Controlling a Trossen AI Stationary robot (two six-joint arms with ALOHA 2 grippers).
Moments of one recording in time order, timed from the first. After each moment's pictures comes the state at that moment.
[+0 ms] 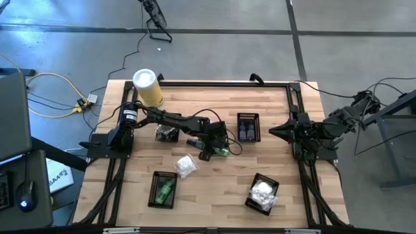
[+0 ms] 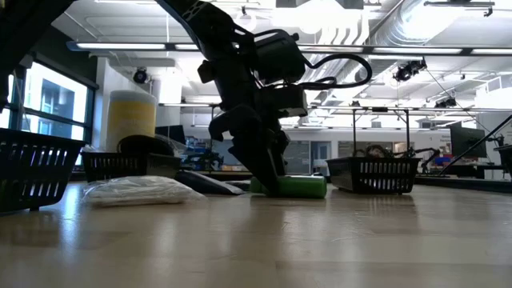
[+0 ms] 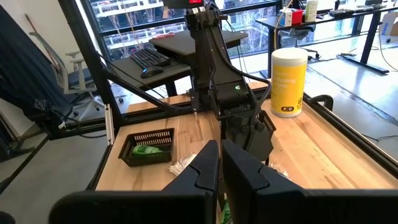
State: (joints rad) left arm 0.06 2.07 1.44 -0.44 0.20 0.36; right arm 0.57 0.63 0.87 -0.44 0.63 0.32
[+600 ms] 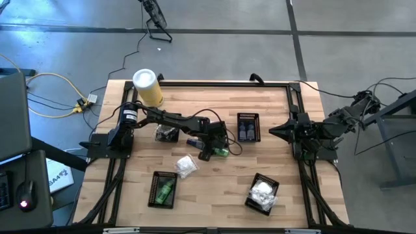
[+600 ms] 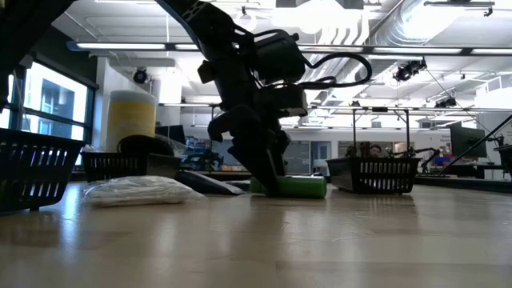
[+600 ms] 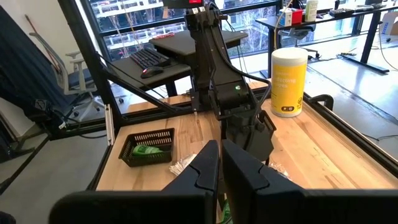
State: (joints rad) left arm 0.06 2.07 1.44 -0.44 0.20 0.39; right arm 0.57 0.63 0.87 -0.44 0.63 0.32
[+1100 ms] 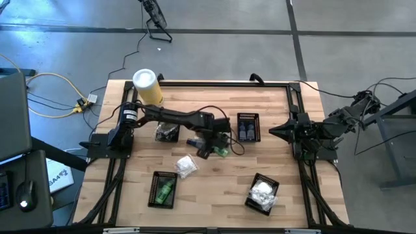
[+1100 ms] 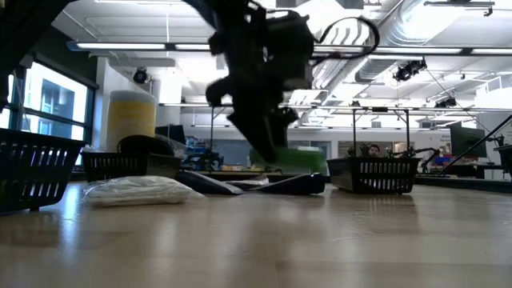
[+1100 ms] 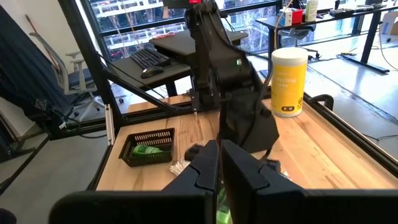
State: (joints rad) left arm 0.06 2.07 1.64 -0.75 0.23 0.51; right arm 0.57 0.63 0.87 -0.44 0.63 0.32
